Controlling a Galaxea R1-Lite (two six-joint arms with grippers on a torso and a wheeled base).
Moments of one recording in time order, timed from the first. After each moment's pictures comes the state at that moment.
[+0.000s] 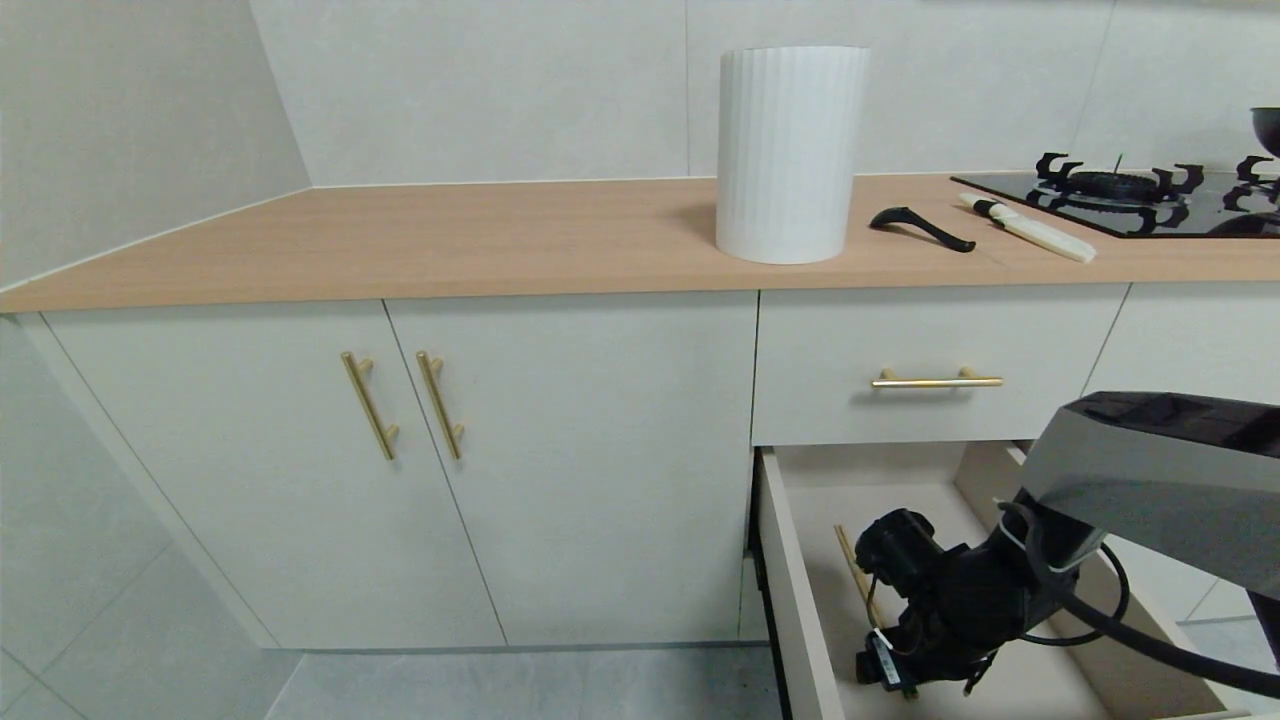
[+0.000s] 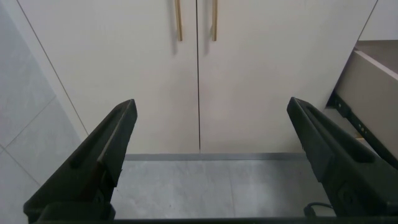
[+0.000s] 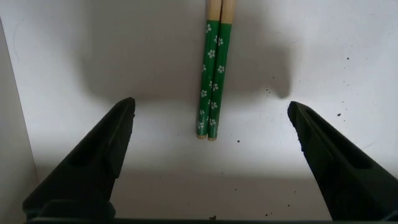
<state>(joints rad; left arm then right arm) 0.00 0.00 0.00 0.00 0.01 0.00 0.44 2.33 -0.90 -0.15 -0.19 0.25</state>
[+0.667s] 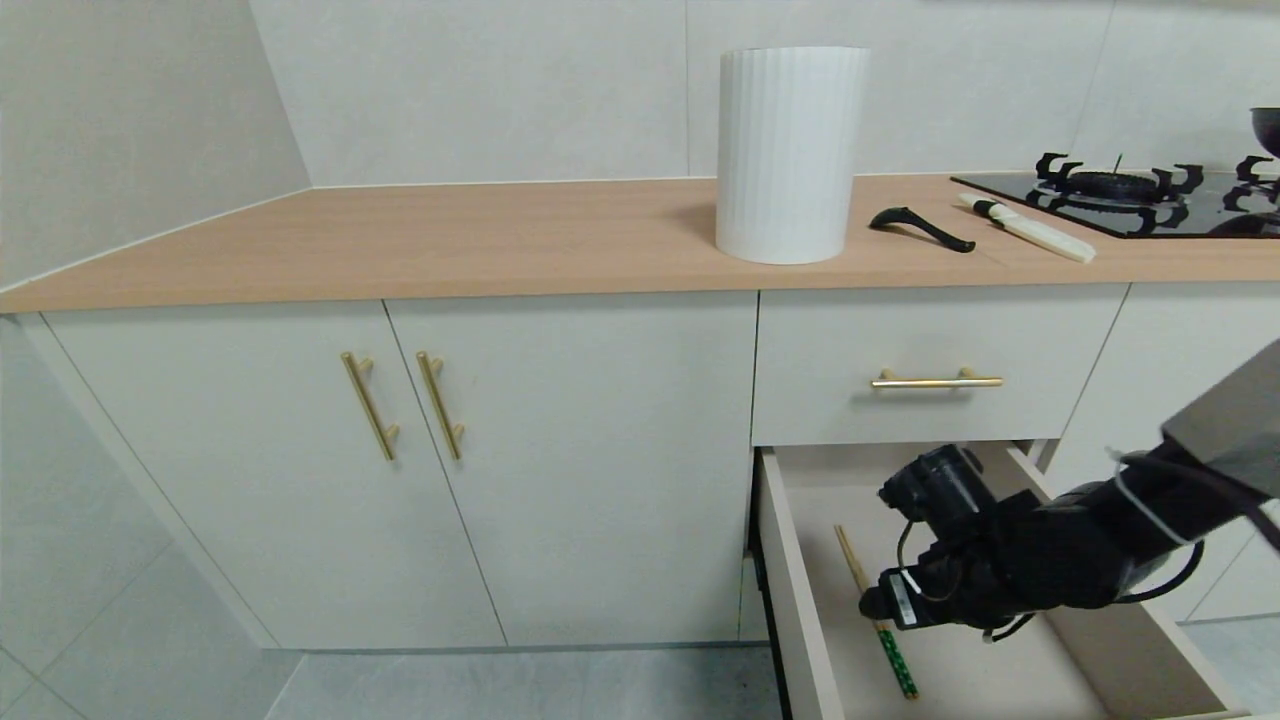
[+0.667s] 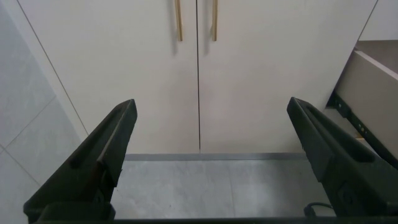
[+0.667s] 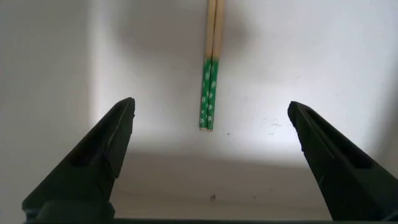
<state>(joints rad) 0.00 0.00 0.00 0.00 0.01 0.00 0.43 2.04 -0.86 -0.13 -0.18 0.25</state>
